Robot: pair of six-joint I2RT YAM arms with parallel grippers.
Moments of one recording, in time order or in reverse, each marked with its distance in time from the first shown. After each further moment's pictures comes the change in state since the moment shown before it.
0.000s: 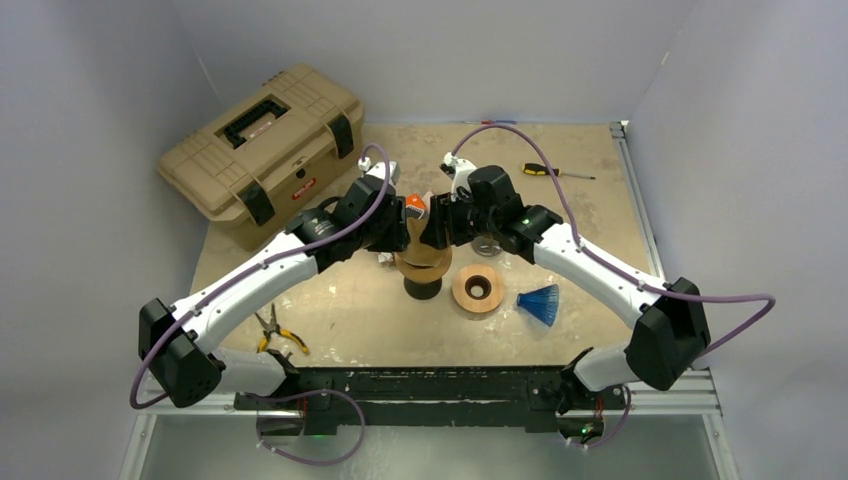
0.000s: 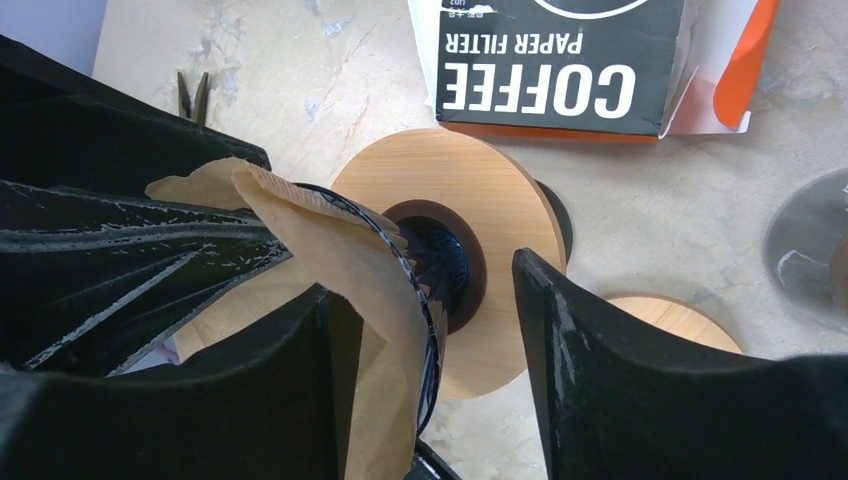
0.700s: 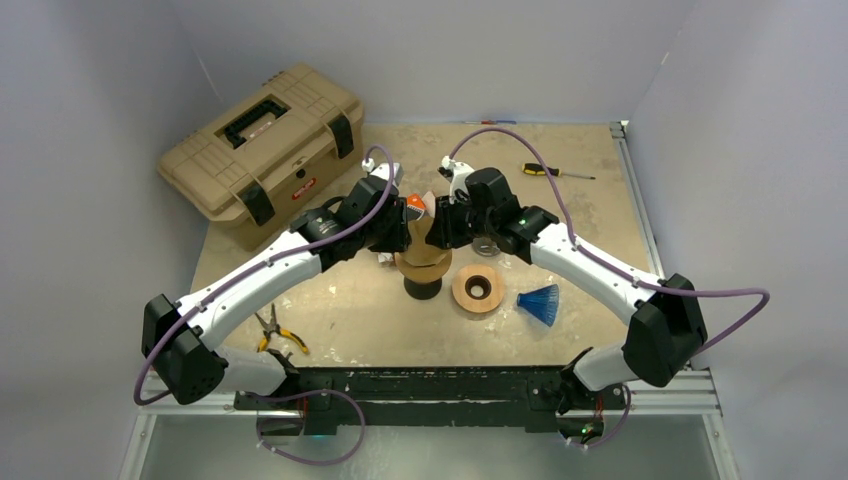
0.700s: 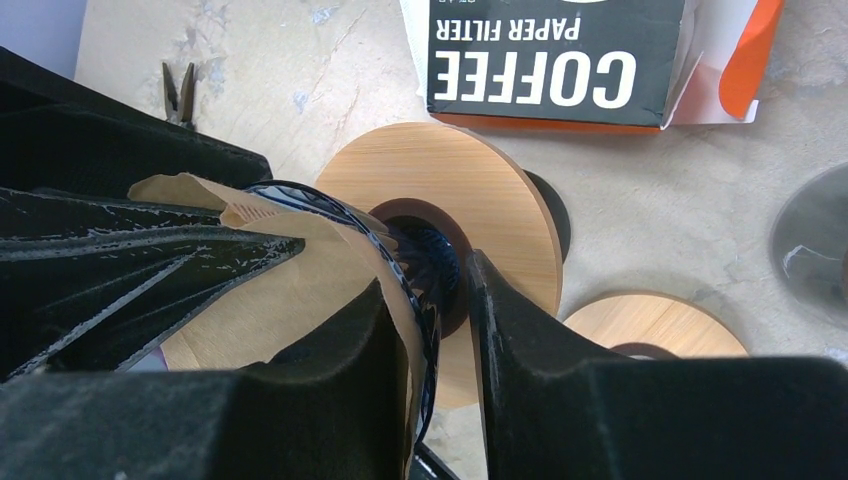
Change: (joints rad) left arm 0.000 0.022 -0.006 0.020 0.014 0.000; right arm 0.000 0.021 -0.012 0.007 0.000 0.000
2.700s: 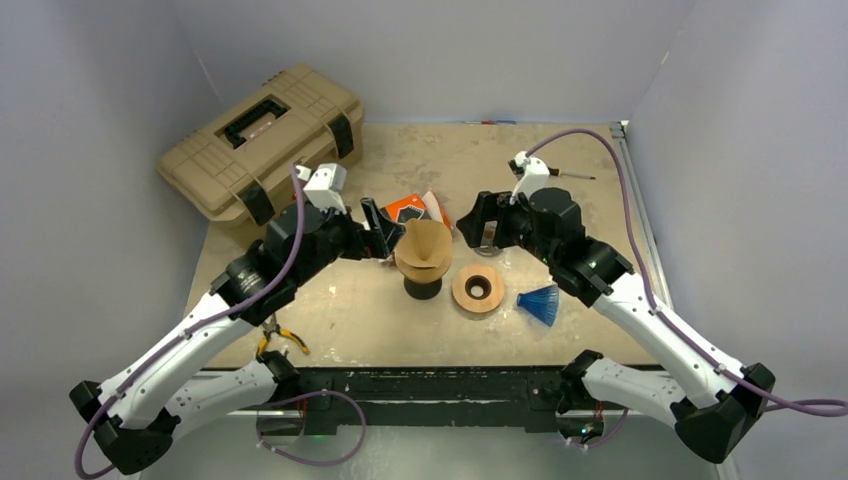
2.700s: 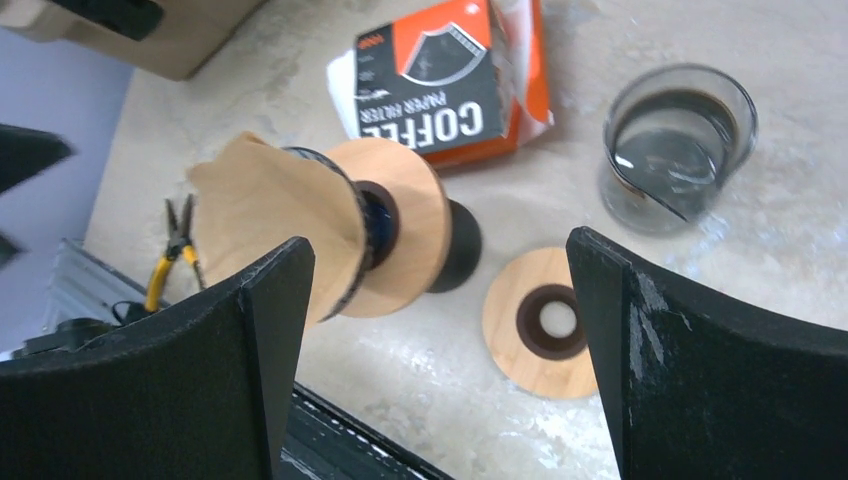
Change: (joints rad) left arm 0.001 -0.431 -0.187 0.203 0.015 0.000; right arm -0.021 -0.432 -0.117 -0.034 0.303 0.056
